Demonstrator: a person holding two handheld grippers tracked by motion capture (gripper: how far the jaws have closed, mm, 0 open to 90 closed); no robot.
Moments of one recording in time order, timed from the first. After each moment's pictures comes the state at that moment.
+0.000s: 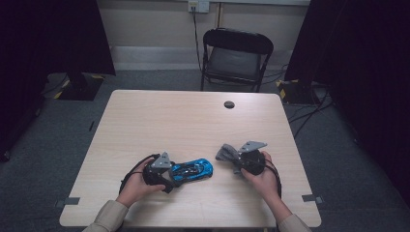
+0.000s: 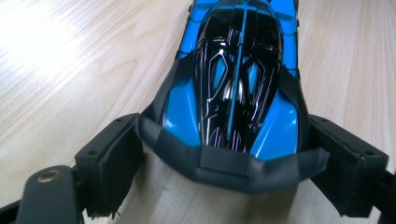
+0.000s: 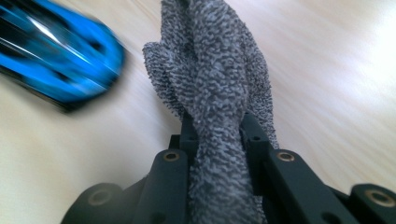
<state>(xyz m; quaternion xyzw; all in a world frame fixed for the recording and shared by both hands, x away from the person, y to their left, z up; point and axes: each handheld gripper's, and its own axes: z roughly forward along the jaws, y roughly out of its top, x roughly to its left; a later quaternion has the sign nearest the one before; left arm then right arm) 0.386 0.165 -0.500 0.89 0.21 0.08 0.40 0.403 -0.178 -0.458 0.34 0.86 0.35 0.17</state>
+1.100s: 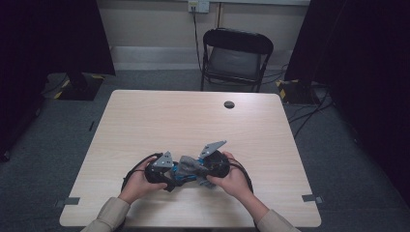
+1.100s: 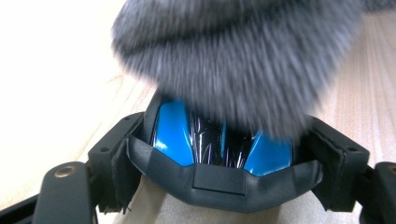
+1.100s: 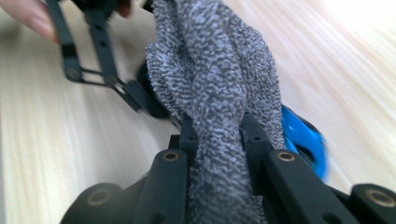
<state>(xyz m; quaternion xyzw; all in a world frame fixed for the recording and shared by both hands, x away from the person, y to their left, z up) 0.391 0.159 -0.500 0.89 0.19 0.07 0.41 0.390 -0.080 -0.441 0.23 0.91 0.35 0.05</state>
